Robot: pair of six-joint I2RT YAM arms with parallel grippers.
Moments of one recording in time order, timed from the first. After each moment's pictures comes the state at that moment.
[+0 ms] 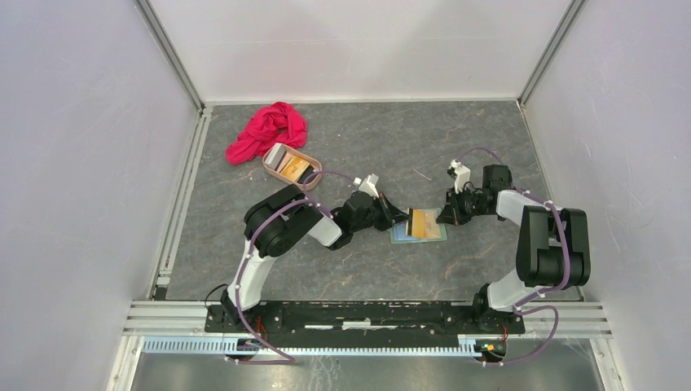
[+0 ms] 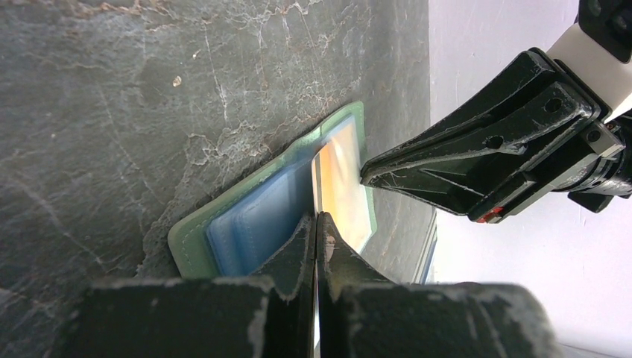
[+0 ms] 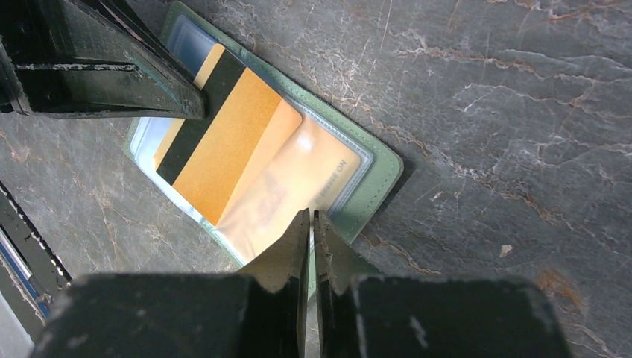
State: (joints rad) left arm -0.88 2.15 0.91 0.93 0.16 -1.15; right arm -0.10 1.57 0.72 -0.34 -0.76 -0.42
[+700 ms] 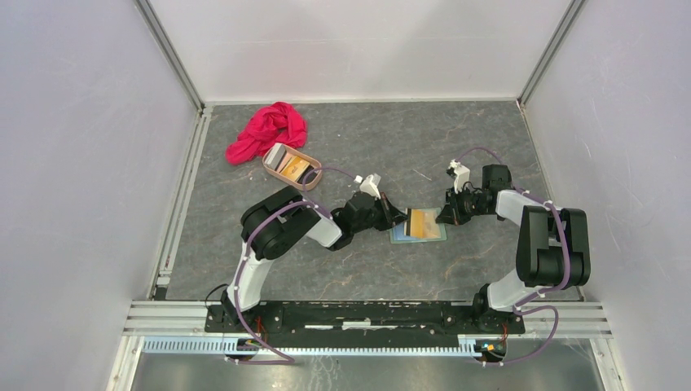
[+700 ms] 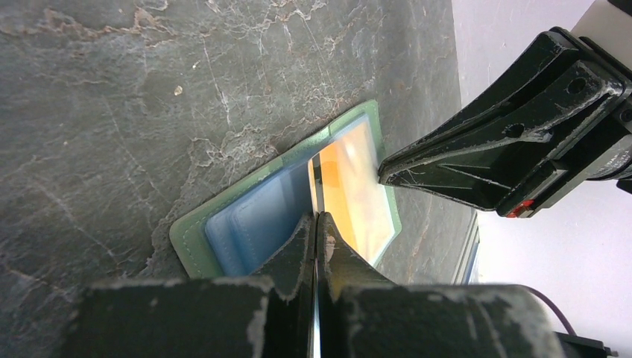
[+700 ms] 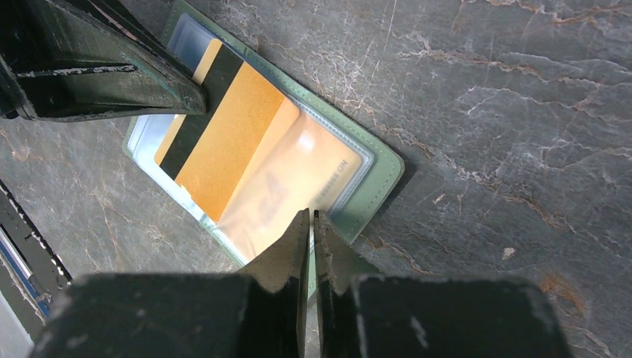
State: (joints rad) left arm -0.89 2.12 0.90 0.88 0.10 -1.03; right arm -0.10 1.57 0.72 -0.34 -0.76 -0.42
